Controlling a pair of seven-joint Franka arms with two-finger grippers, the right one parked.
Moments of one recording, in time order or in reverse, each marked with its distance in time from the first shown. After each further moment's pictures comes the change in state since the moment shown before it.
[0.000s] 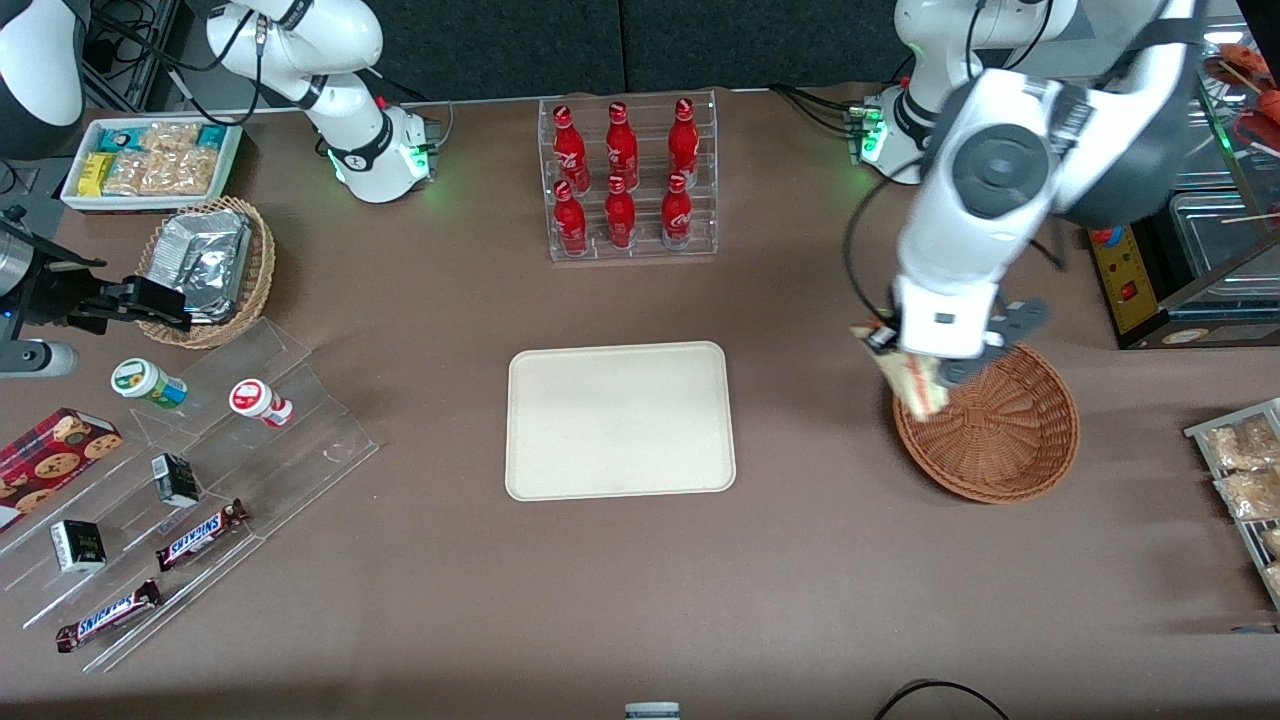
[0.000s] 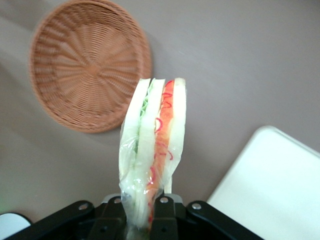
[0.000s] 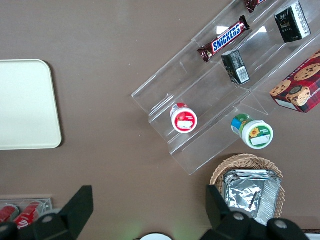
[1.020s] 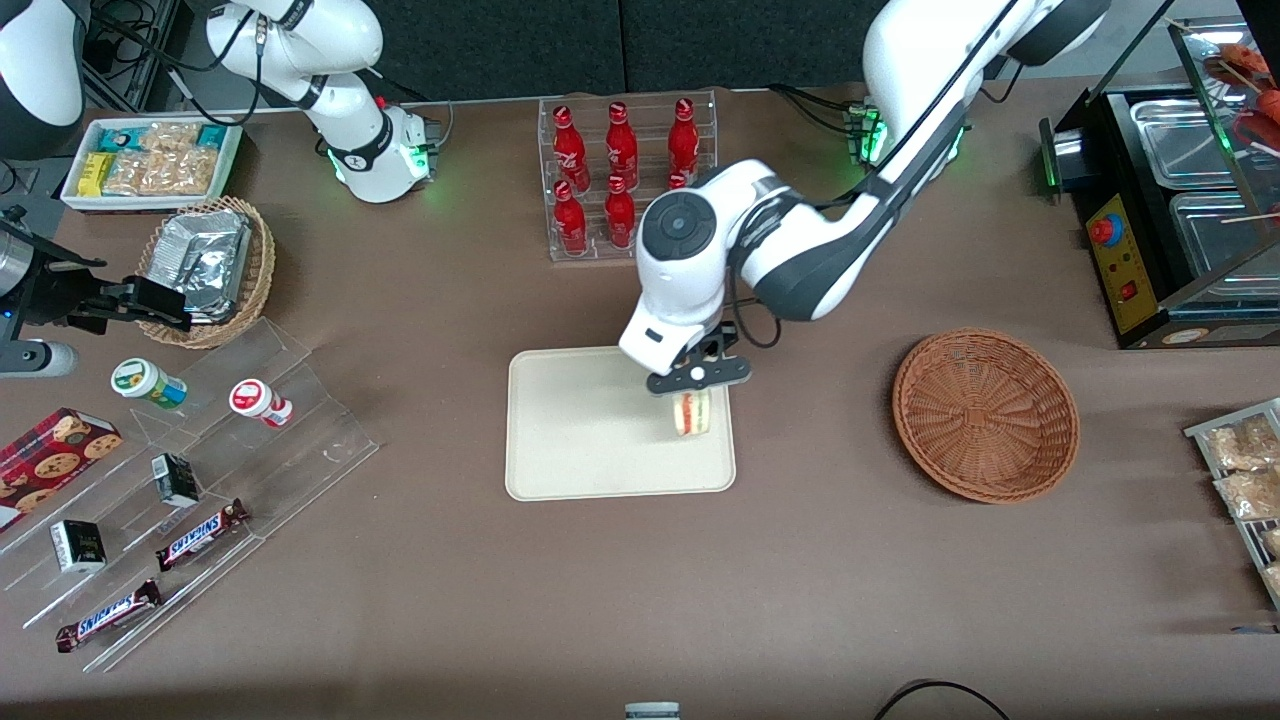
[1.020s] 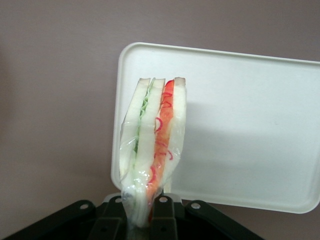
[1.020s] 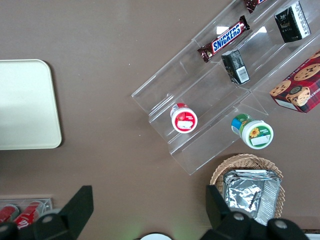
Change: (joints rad) arm -0.311 0.460 -0.070 0.263 0.185 0.179 -0.008
